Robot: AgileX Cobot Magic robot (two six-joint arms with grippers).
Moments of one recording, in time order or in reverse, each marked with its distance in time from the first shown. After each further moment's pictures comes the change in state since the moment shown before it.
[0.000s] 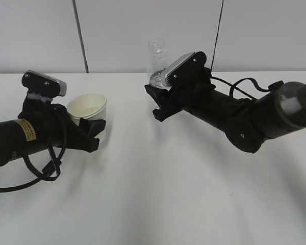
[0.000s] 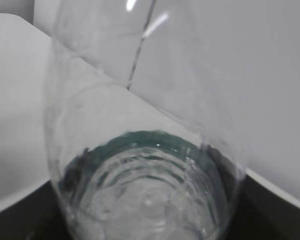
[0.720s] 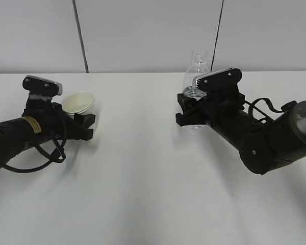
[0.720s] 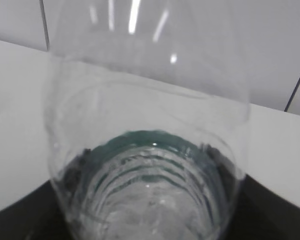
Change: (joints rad) left arm 0.129 0.240 -0.165 -0.027 -0.069 0.027; right arm 0.000 -0.029 0.190 0.376 -0.053 0.028
